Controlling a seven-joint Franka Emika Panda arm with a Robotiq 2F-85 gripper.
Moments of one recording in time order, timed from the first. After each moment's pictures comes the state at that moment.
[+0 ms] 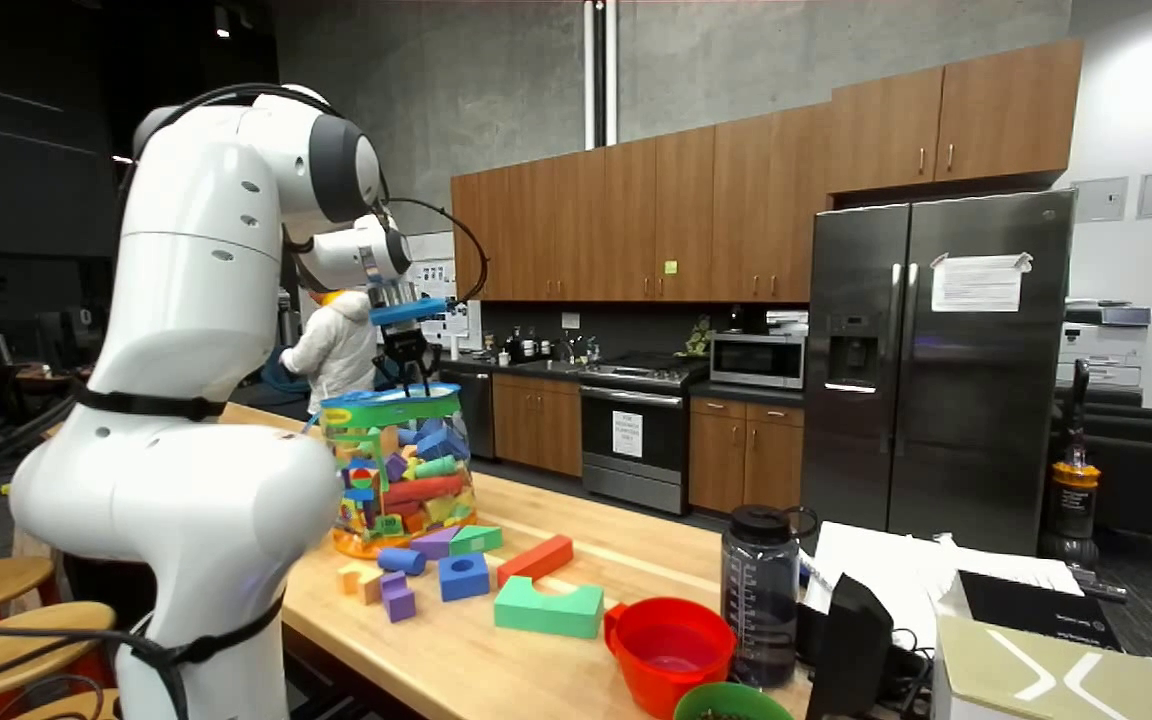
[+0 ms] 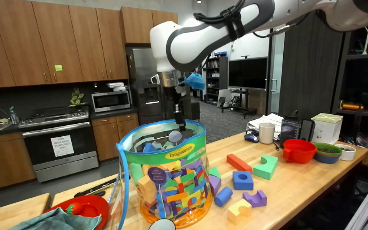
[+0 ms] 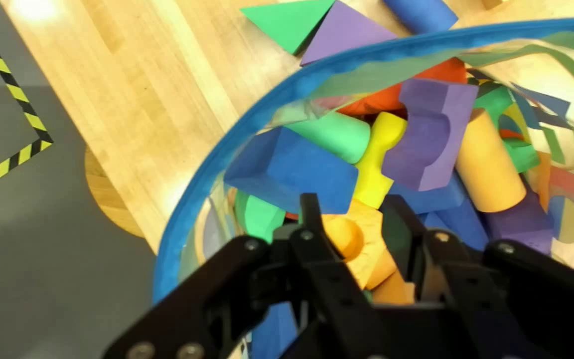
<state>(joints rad) 0.33 0.24 0.29 -1.68 -0.26 1.87 -0.25</state>
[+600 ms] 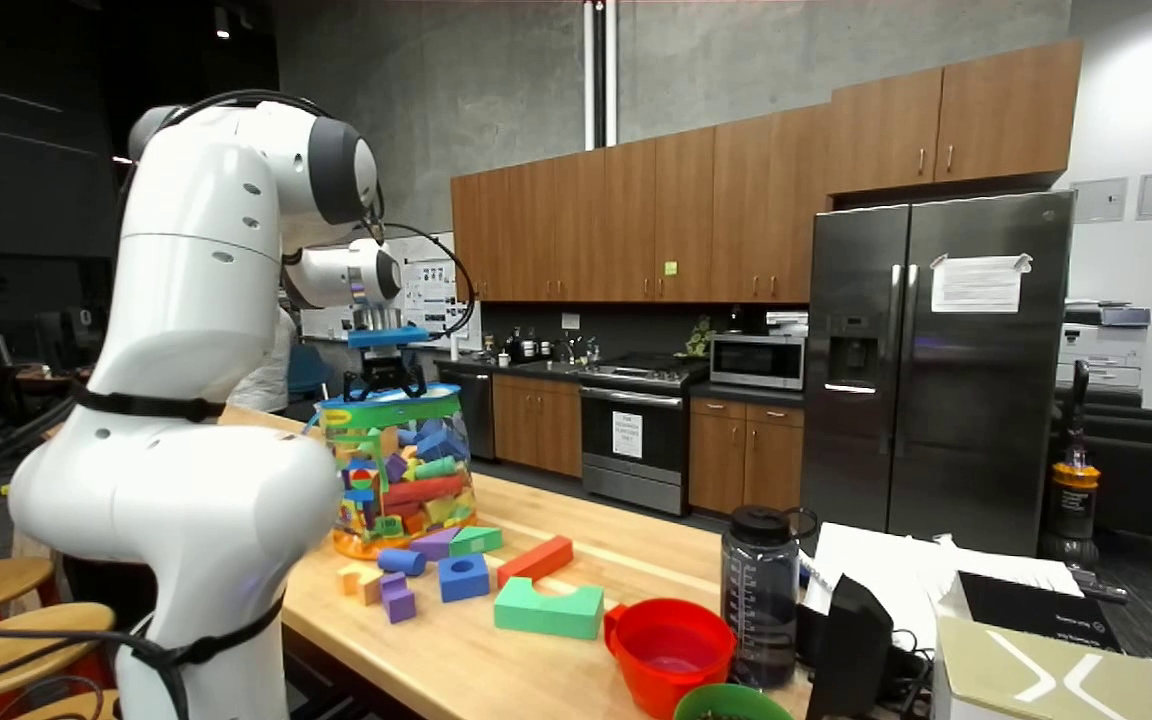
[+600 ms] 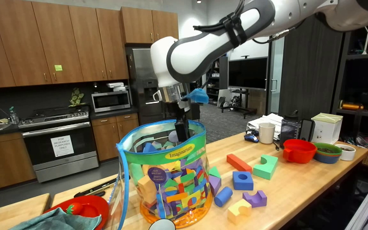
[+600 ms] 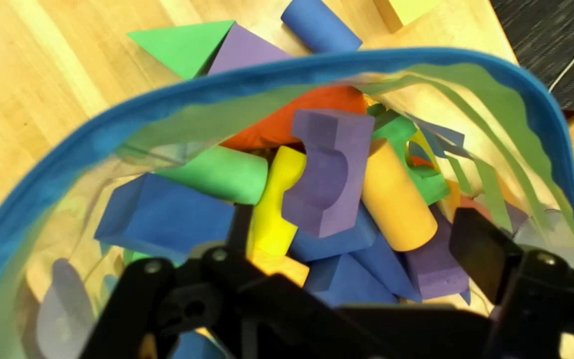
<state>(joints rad) 0.34 0.24 0.32 -1.79 -0.14 1.88 -0.23</state>
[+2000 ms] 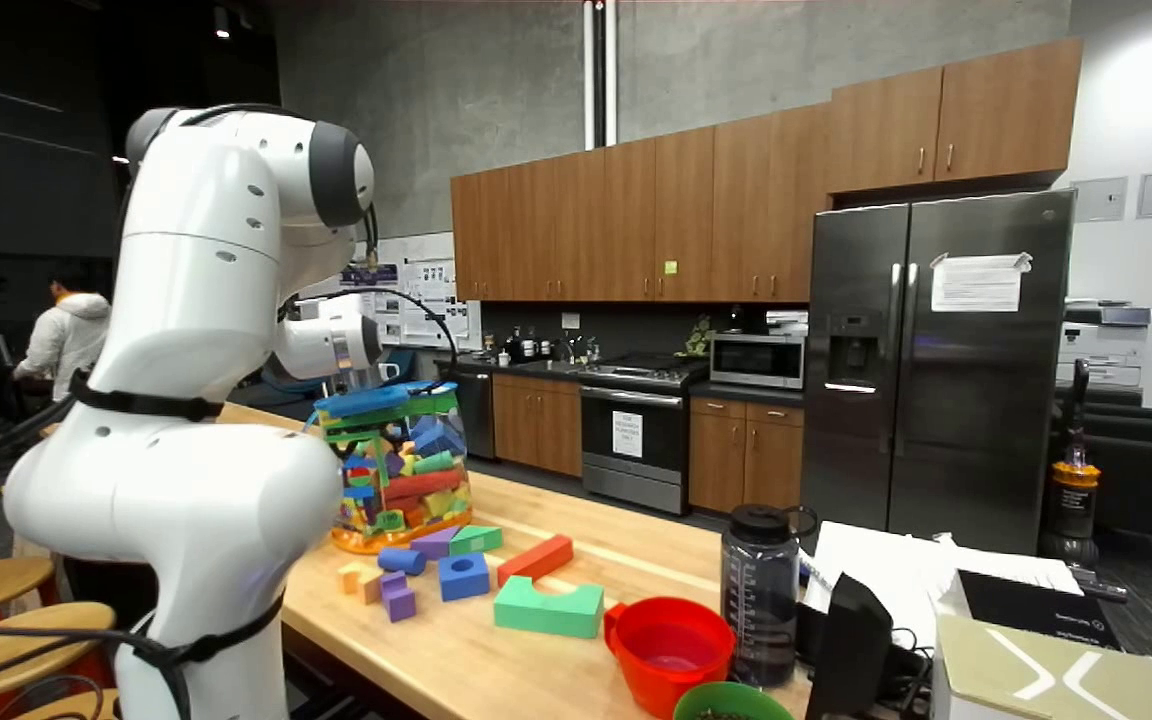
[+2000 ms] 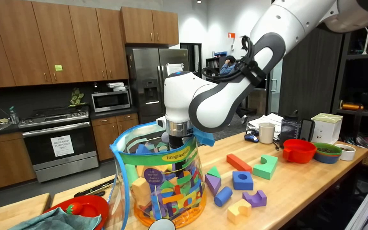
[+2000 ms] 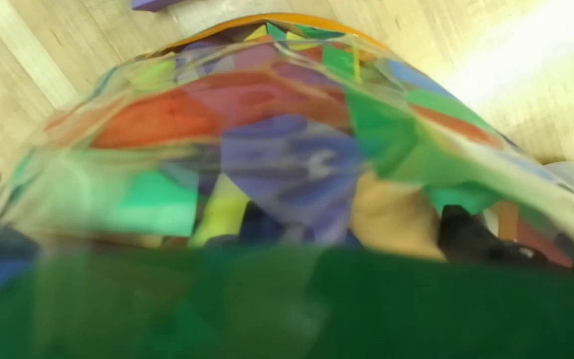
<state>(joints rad) 0.37 0.26 0.33 -2.08 -0.27 2.41 -0.08</state>
